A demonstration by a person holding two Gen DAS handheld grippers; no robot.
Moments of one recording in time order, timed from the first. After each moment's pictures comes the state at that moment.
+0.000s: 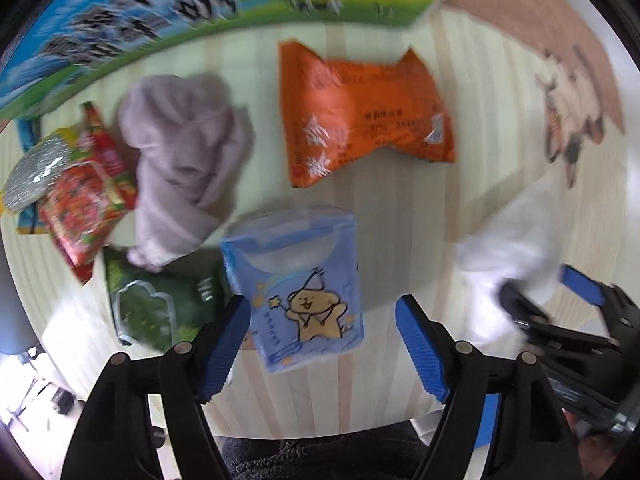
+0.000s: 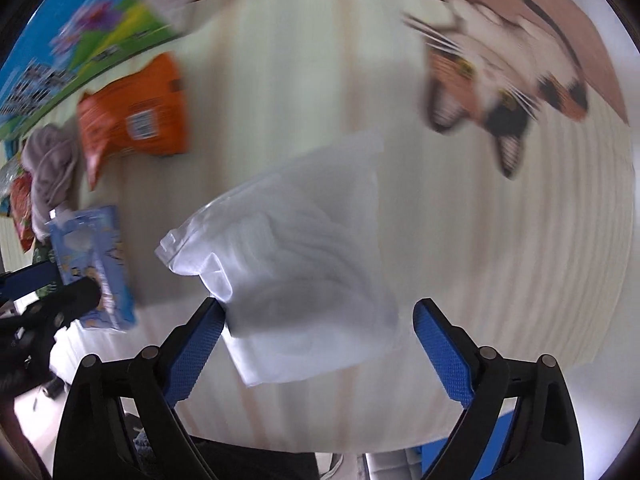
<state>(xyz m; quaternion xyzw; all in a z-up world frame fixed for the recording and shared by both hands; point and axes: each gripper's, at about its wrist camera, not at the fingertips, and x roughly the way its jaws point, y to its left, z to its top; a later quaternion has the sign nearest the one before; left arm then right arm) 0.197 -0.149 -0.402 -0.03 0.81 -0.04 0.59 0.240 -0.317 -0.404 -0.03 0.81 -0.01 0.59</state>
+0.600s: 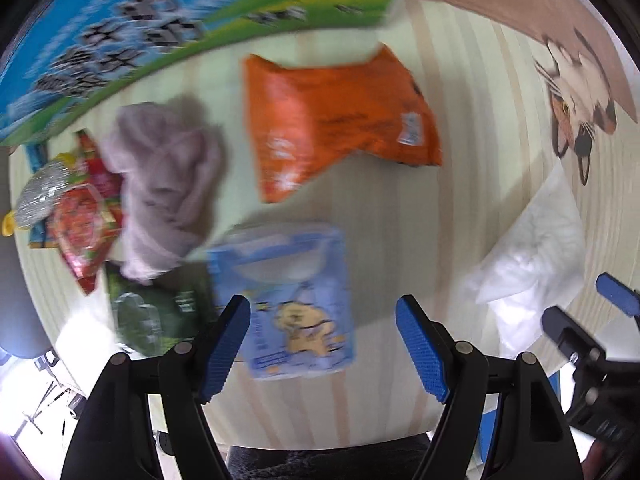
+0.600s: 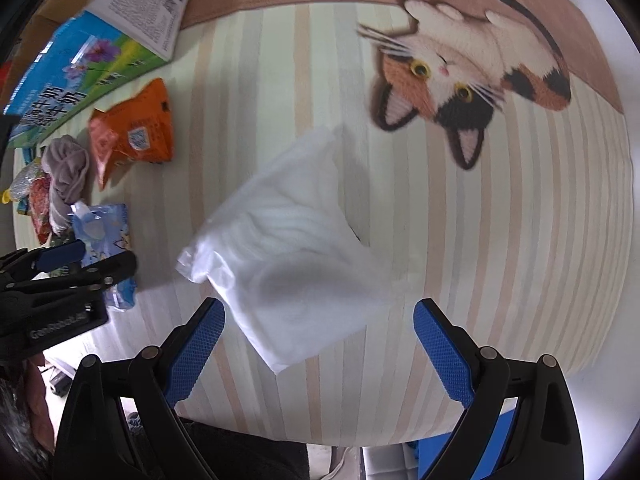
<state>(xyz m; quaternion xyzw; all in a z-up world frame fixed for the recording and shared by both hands) 0.184 -0.187 -0.394 0.01 0.79 -0.03 0.61 0.201 -0.374 -0.371 -0.01 0.79 0.02 0.61</state>
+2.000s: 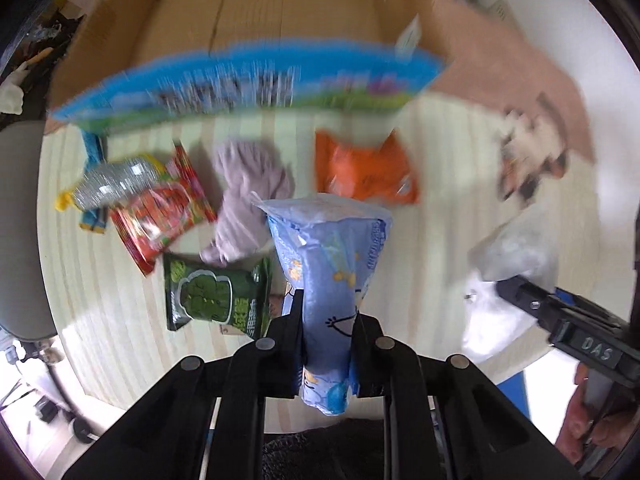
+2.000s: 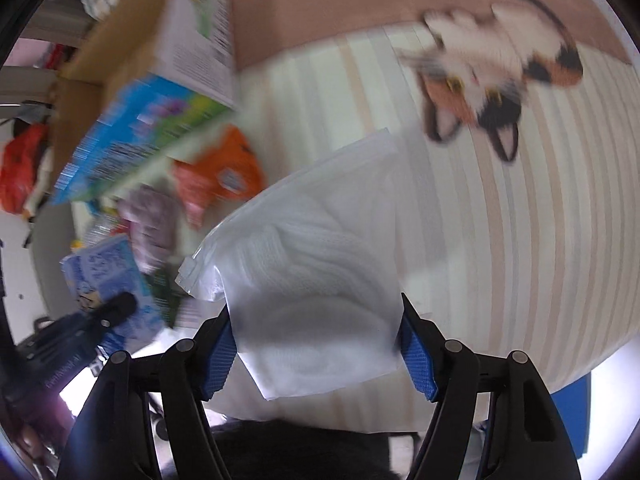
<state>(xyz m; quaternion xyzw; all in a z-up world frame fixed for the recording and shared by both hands) 0.215 -0.090 -0.233 -0.08 0.76 -0.05 0.65 0.165 -0.367 -0.340 0.14 0.77 0.03 0.63</state>
